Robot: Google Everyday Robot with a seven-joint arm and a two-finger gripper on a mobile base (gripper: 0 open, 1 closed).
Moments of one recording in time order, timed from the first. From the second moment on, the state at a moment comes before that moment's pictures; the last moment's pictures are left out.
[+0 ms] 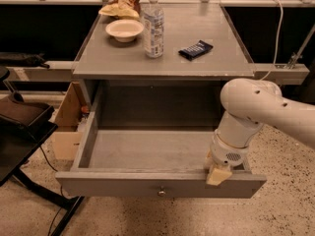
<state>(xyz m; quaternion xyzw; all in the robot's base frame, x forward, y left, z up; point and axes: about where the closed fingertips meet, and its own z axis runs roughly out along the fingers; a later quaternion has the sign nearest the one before) 0.411 -0.155 0.666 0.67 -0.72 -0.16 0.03</state>
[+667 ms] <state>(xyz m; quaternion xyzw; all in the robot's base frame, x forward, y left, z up) 0.411 -0.155 0.673 0.67 -0.72 -0.16 0.02</state>
